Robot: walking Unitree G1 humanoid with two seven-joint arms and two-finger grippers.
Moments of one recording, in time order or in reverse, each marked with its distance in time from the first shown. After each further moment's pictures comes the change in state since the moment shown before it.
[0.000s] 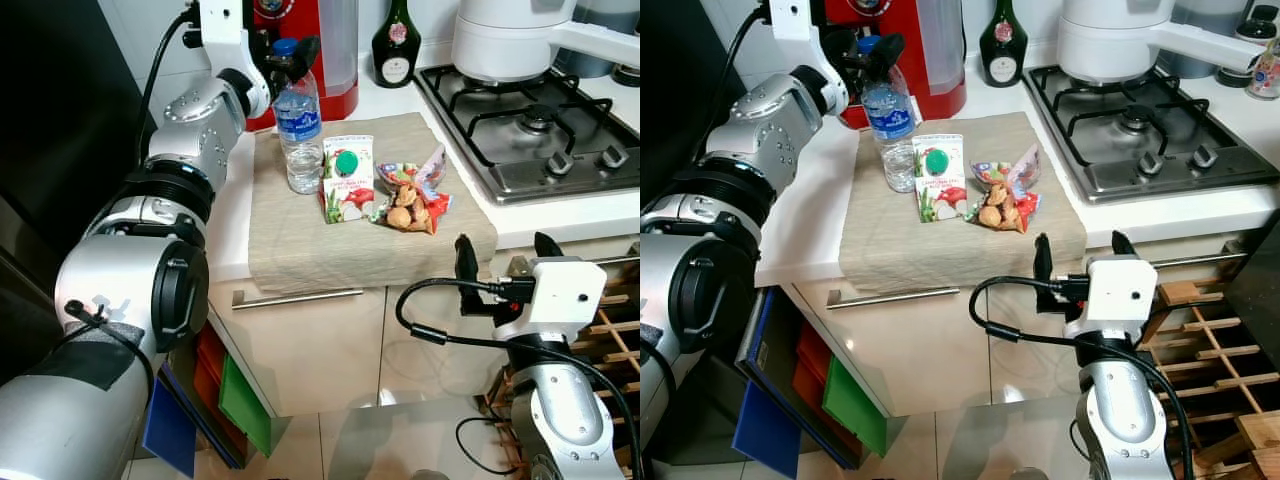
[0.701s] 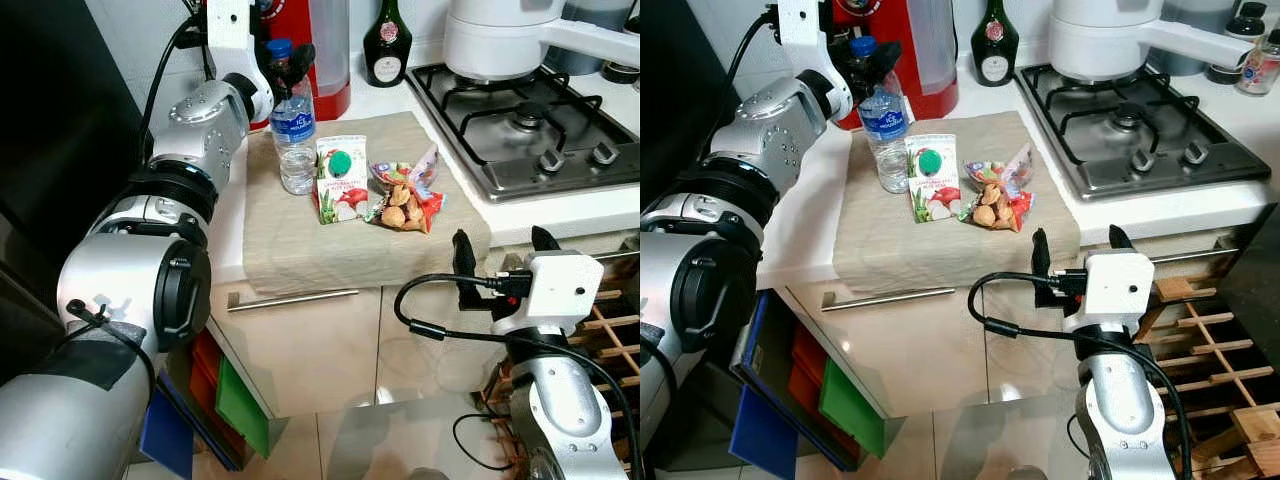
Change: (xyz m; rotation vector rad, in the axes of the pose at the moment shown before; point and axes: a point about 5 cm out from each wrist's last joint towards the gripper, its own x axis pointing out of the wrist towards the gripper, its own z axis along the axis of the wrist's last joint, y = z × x) left arm 0.001 -0.001 -0.004 0.016 0.028 0.016; right arm 0.010 0.001 0.002 -0.004 -0.020 0.023
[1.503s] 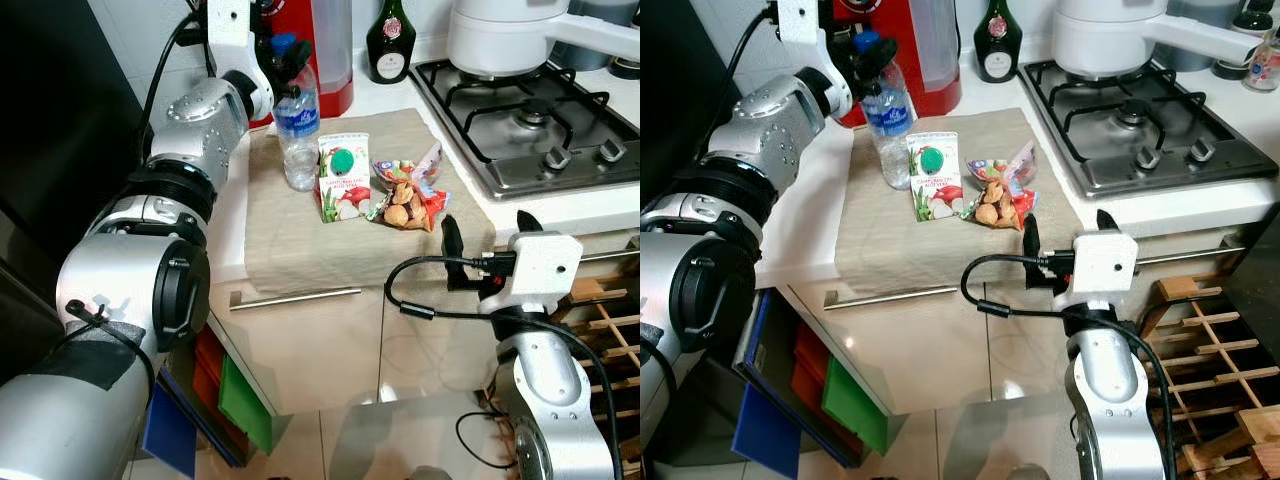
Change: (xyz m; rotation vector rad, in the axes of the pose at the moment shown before) left arm -0.001 -0.005 0.038 0.052 -0.201 -0.088; right arm 0.026 0.000 0.001 -0.002 -0.061 0.003
